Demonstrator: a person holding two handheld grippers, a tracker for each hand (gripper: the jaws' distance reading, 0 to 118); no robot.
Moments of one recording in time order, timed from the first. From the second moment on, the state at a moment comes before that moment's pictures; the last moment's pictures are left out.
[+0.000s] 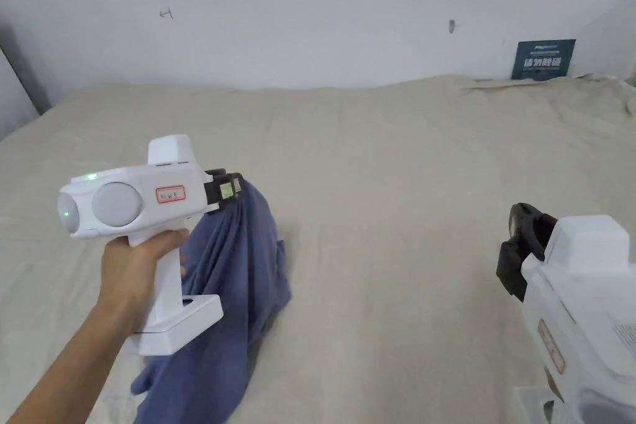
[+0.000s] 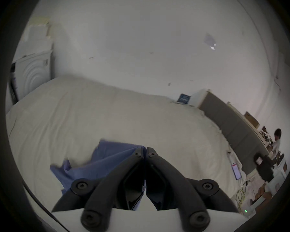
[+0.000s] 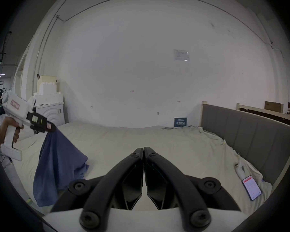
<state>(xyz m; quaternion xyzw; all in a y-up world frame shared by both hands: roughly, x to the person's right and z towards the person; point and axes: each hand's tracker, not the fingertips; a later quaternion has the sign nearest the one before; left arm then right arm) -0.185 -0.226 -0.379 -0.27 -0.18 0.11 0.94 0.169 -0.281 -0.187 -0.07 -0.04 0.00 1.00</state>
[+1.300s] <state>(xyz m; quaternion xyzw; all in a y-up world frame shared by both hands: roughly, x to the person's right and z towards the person) 0.017 -0.417 -0.400 -0.50 -0.27 -0.04 0.82 0.256 -0.292 -0.138 -0.08 -0.16 0.00 0.98</state>
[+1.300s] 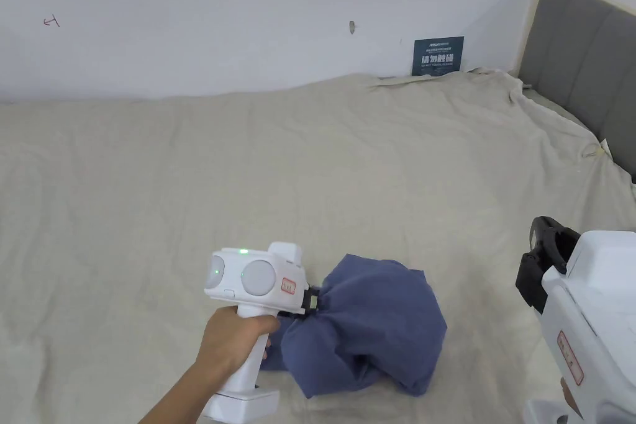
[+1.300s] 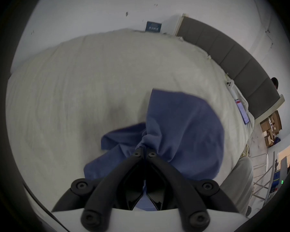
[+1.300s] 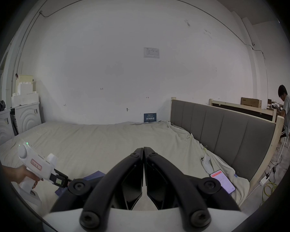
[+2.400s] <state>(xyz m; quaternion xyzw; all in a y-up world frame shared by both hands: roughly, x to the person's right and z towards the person) -0.117 -0.278 -0.269 -0.07 -0.09 0.01 0.99 0.226 -0.266 -0.128 -0.05 -0.13 0.01 0.99</state>
